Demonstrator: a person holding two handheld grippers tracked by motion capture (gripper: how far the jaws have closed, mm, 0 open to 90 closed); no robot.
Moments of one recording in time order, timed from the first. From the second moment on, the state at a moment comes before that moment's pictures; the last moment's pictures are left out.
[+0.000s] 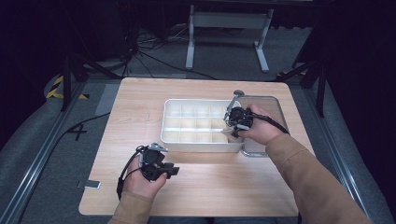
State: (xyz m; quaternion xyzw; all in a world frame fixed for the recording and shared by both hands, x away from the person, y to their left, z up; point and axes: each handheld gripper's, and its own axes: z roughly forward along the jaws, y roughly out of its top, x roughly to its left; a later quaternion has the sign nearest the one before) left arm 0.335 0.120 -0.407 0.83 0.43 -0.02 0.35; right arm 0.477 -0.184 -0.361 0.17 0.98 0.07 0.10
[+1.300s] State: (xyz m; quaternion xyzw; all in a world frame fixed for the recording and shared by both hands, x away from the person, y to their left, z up) left arm 0.336 0.119 -0.408 0.84 0.42 -0.02 0.35; right arm 0.480 -0.190 -0.390 0.25 0.97 0.06 0.04
